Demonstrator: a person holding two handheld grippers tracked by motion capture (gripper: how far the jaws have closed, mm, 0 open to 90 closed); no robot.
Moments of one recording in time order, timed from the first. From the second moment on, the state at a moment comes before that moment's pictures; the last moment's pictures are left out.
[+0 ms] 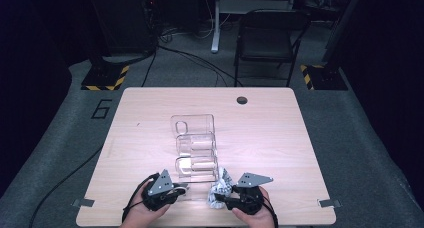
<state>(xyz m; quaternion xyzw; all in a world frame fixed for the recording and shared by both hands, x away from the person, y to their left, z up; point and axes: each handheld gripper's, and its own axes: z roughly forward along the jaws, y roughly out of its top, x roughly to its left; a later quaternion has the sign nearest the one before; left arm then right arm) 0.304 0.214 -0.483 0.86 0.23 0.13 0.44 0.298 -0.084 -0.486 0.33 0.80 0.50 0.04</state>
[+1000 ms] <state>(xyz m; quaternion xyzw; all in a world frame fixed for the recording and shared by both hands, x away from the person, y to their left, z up) 0.304 0.214 -0.483 0.86 0.23 0.13 0.43 0.296 -0.084 -0.483 0.33 0.80 0.50 0.04</state>
